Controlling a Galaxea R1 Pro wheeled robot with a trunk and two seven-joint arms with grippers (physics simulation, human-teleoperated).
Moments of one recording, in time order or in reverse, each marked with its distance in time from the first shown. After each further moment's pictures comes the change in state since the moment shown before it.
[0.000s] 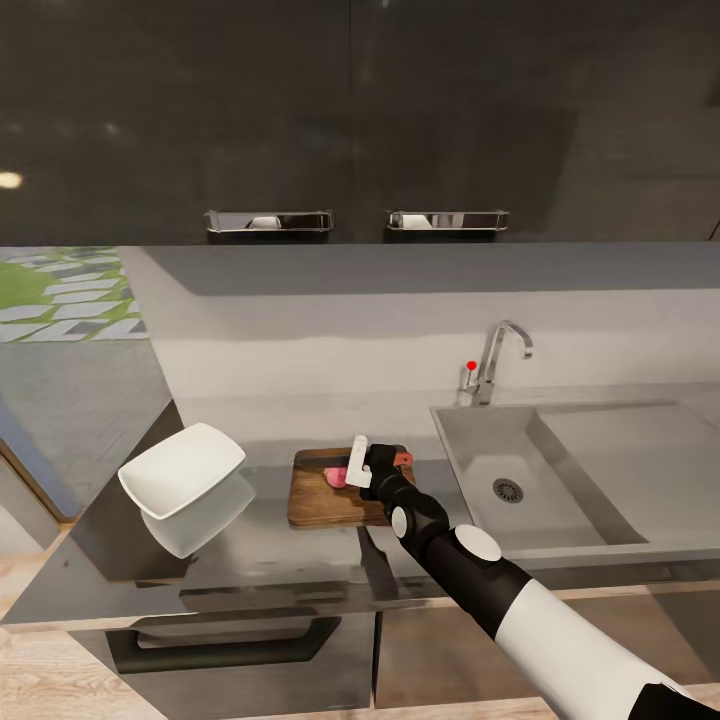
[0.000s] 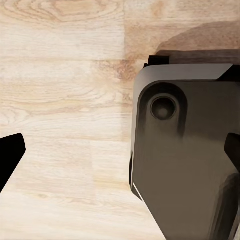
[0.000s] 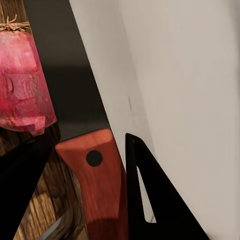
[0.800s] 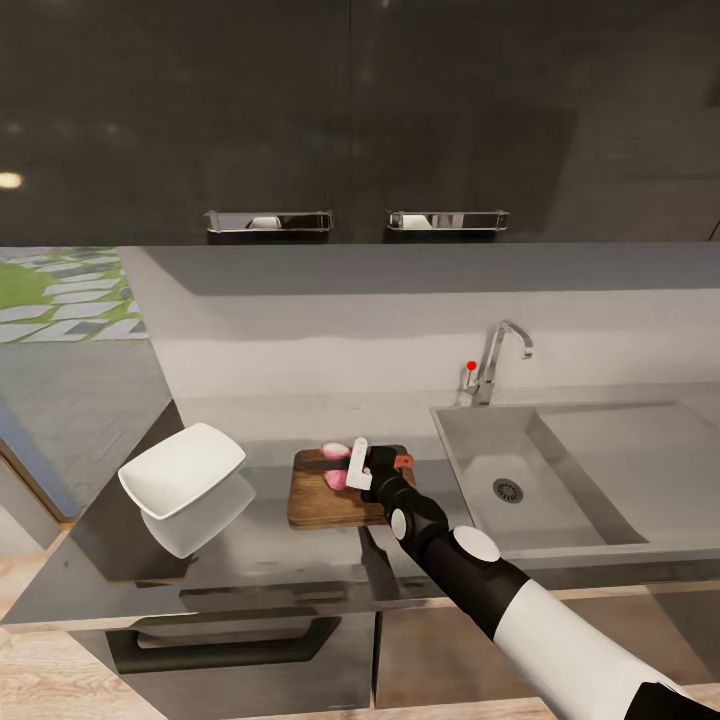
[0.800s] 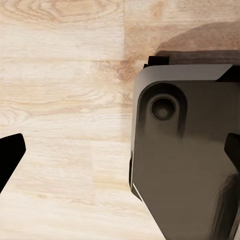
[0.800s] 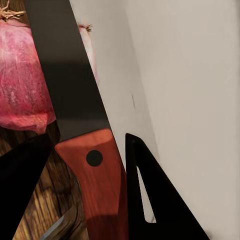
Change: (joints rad) left arm 0.000 0.000 0.000 -0.001 0.000 0.000 0.000; right arm 0.000 0.005 0.001 0.025 0.007 -0.003 -0.008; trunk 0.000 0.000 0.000
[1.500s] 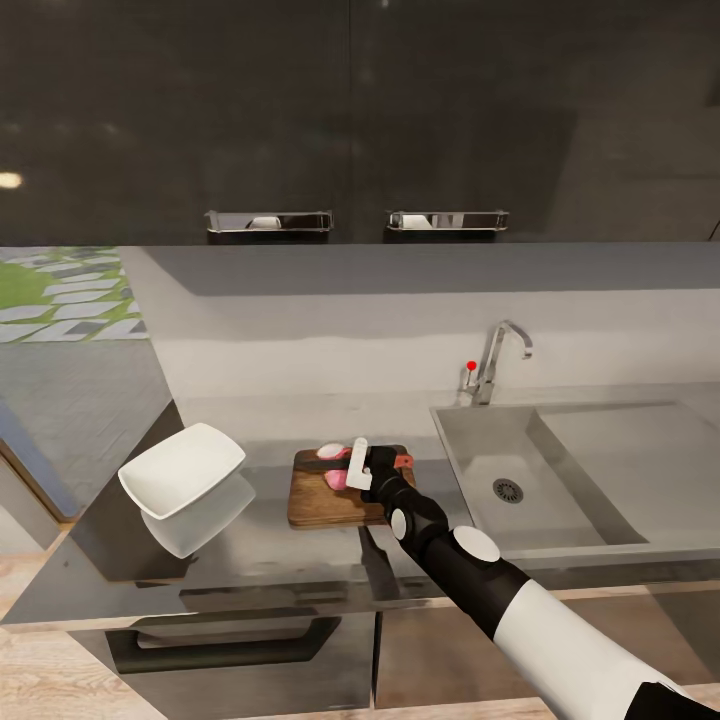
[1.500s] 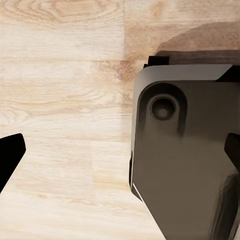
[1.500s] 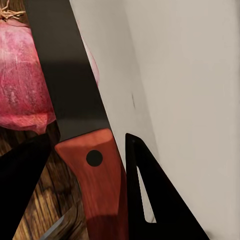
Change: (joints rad) left arm 0.000 0.000 0.000 0.000 0.000 0.000 0.000; right arm 0.000 0.000 0.000 0.000 0.000 0.000 0.000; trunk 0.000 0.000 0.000
